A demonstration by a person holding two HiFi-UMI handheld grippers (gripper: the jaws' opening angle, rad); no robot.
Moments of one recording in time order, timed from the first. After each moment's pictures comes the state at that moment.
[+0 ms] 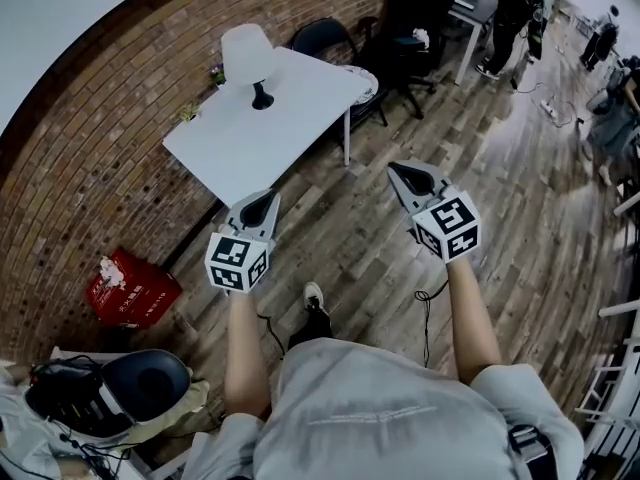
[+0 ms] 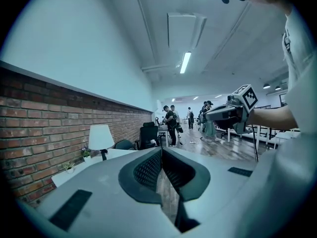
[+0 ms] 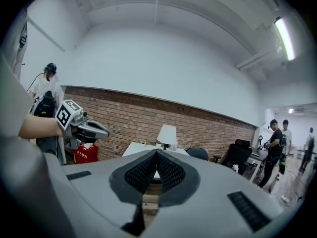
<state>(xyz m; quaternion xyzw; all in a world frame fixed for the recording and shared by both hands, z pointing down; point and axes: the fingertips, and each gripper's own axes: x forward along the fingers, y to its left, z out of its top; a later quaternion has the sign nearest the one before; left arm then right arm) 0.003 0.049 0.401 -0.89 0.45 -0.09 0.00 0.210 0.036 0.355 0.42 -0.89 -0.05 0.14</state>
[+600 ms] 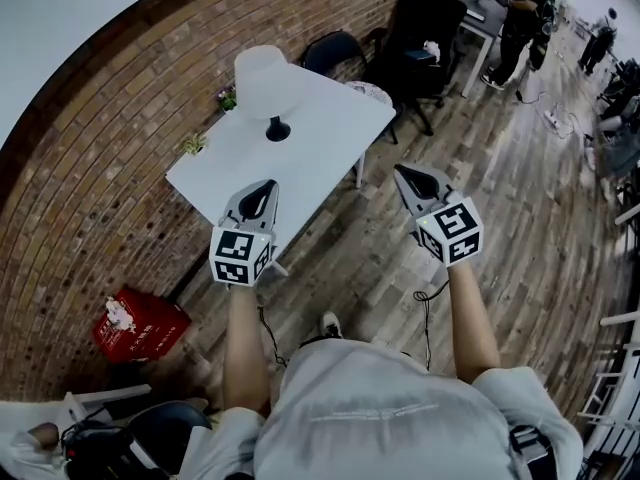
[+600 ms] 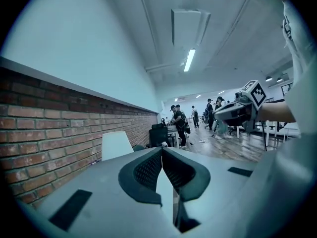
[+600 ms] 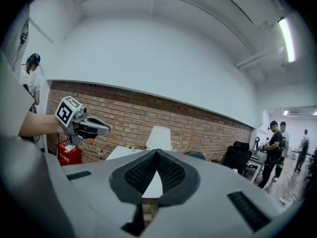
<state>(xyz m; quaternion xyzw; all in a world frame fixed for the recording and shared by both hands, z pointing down) -0.091 -0.137 0.378 -0.88 0.47 -0.09 0.03 0.130 -0.127 0.346 0.45 -0.88 -0.05 0.15</state>
